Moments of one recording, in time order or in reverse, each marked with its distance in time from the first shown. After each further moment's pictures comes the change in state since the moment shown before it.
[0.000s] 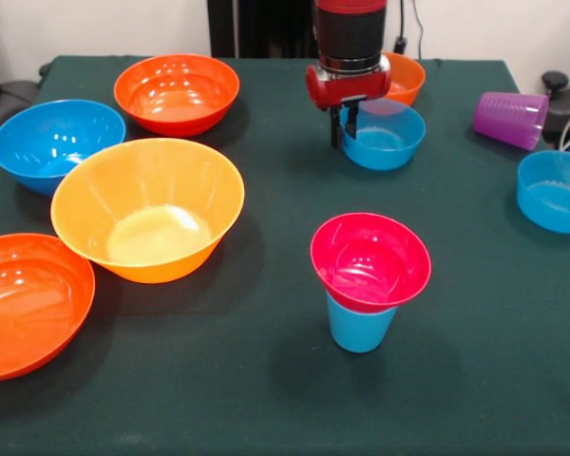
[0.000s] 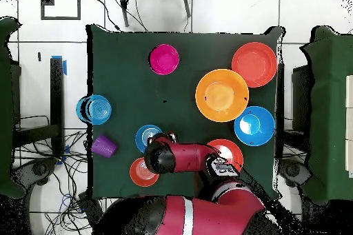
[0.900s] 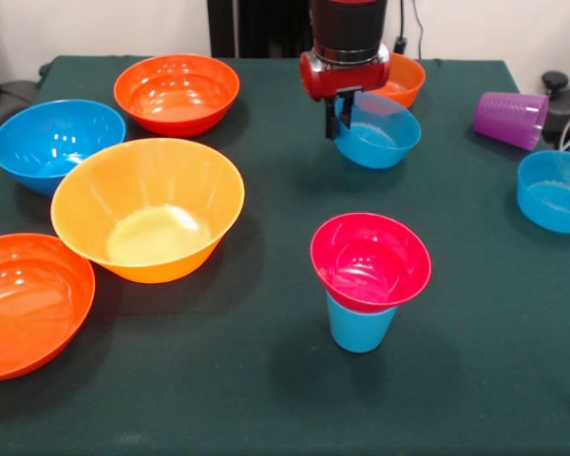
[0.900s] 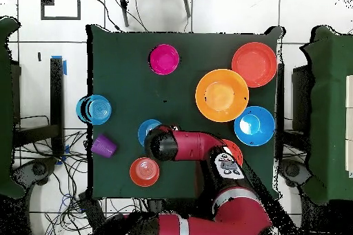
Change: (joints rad) arm 0.003 -0.081 0.004 -0.066 0.047 0.223 0.000
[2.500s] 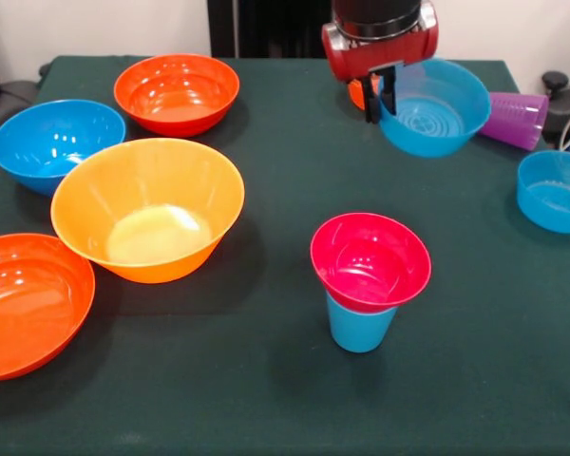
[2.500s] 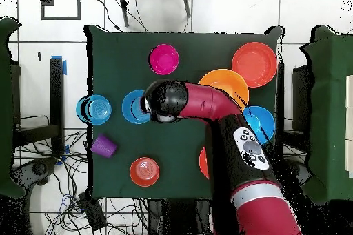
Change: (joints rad) arm -0.104 -0.093 0.196 -0.239 0.143 0.527 0.000
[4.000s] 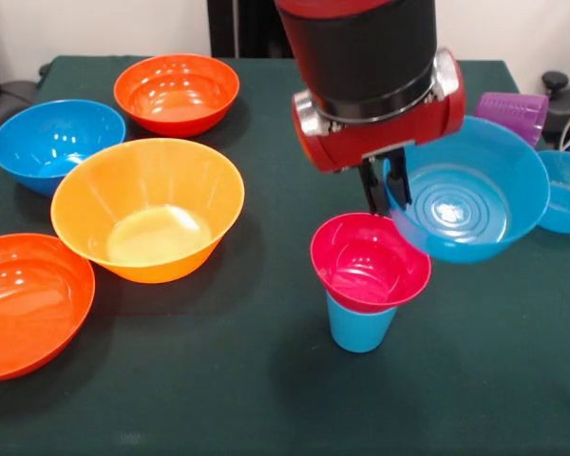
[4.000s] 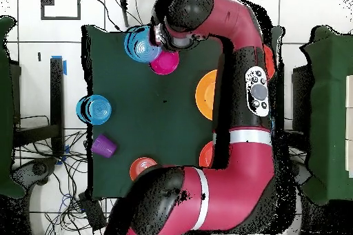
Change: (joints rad) arm 0.067 0.338 0.044 -0.897 0.002 0.538 0.000
